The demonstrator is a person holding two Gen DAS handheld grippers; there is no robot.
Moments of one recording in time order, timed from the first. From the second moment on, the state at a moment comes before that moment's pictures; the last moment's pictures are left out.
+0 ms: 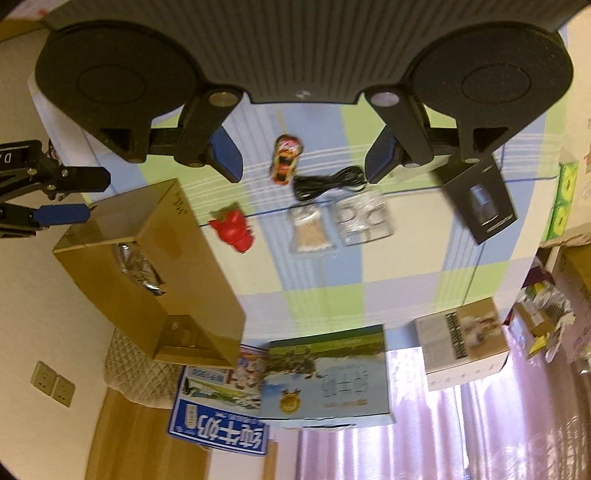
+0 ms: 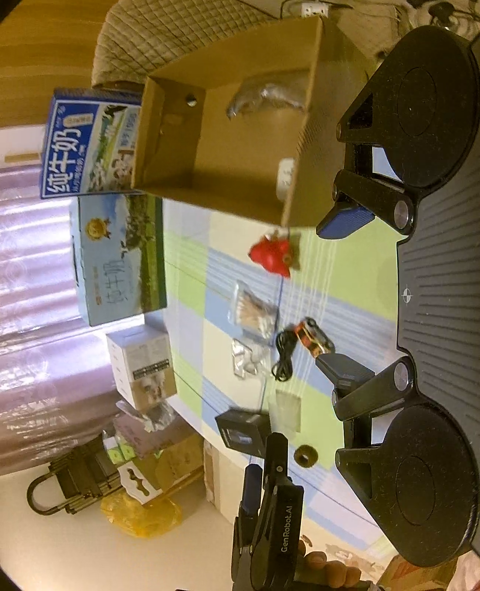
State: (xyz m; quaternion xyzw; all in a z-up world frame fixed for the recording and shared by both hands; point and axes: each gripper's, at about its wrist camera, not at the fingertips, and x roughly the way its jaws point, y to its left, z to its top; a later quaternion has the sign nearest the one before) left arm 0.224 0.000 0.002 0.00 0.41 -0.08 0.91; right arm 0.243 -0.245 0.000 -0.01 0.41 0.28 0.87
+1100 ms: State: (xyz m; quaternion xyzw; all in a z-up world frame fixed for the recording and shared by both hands) left arm 0.209 0.145 -0.072 -0.04 0.48 0.02 0.88; right arm 0.262 -0.131 -0.091 -0.04 0.45 0.28 0.85
